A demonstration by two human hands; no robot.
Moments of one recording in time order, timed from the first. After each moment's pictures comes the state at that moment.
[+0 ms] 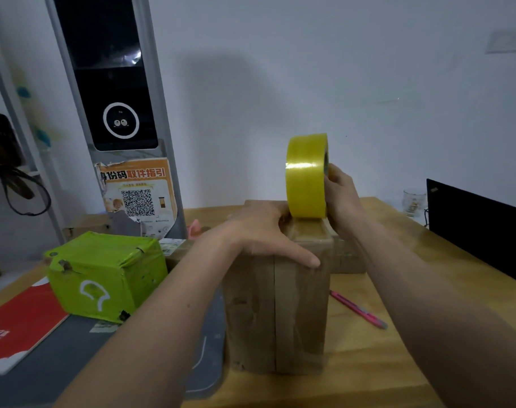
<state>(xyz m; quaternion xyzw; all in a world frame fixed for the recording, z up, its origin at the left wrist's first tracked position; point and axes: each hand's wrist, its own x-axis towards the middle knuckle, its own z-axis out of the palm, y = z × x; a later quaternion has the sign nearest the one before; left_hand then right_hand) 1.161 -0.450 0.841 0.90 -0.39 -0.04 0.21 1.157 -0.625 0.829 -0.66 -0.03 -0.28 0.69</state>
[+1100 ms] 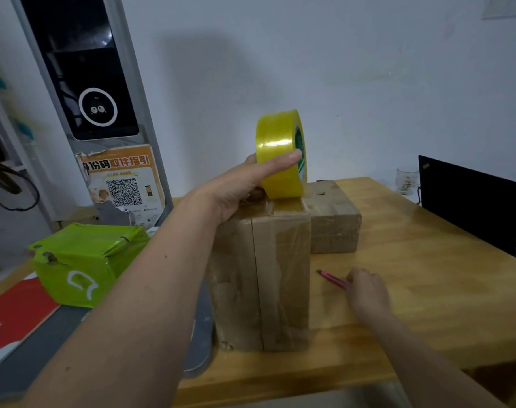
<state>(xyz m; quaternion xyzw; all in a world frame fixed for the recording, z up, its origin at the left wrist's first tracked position) 1.172 -0.470 0.849 0.76 -0.32 -0.15 0.55 1.118 -0.699 0.621 -0.93 0.32 -0.10 0.15</state>
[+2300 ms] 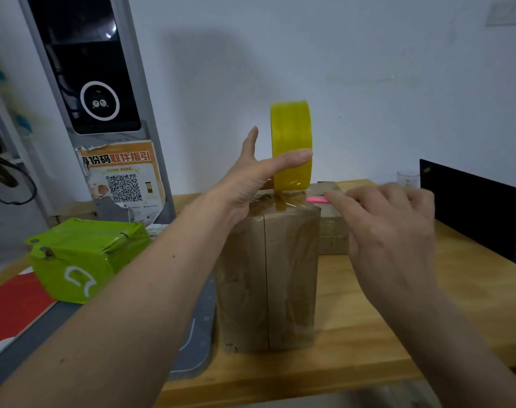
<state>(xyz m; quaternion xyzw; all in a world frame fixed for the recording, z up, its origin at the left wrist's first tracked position) 1.167 -0.482 0.844 0.70 -0.27 -0.08 0.66 1.037 -0.622 0.774 -0.80 0.01 -0.60 -0.10</state>
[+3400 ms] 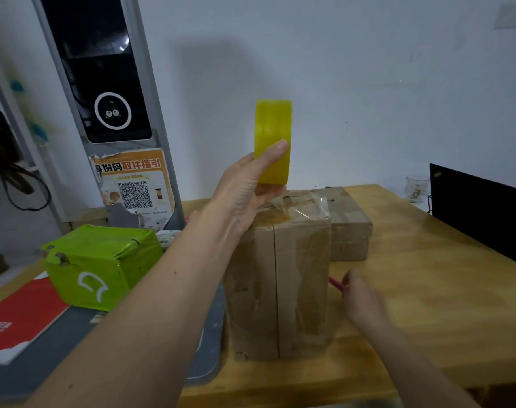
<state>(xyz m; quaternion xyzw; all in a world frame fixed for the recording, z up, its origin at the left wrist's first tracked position) 1.154 -0.469 0.850 0.56 -0.20 -0.08 0.80 1.117 -0.661 0.639 -0.92 0.30 -0.13 0.22</state>
